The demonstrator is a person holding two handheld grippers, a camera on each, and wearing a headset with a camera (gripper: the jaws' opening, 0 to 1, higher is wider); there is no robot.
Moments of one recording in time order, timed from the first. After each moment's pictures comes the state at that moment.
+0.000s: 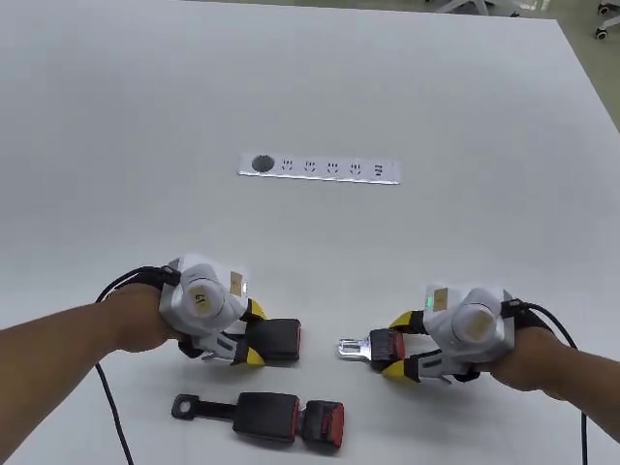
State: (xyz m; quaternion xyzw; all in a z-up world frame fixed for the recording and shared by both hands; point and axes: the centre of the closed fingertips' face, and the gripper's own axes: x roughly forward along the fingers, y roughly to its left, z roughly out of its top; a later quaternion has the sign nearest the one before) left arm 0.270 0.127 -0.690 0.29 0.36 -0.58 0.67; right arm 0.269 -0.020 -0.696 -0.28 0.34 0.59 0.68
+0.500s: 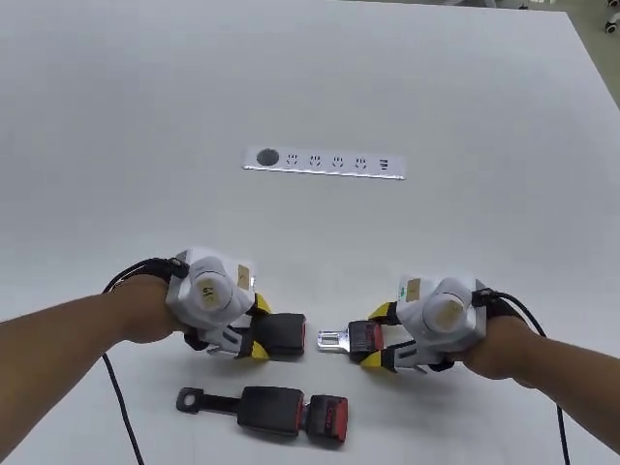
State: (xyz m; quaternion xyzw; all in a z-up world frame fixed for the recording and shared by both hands) left arm 0.271 0.126 -0.692 0.30 0.37 -0.58 0.66; right arm 0.273 0.011 -0.698 -0.28 0.34 0.60 0.67
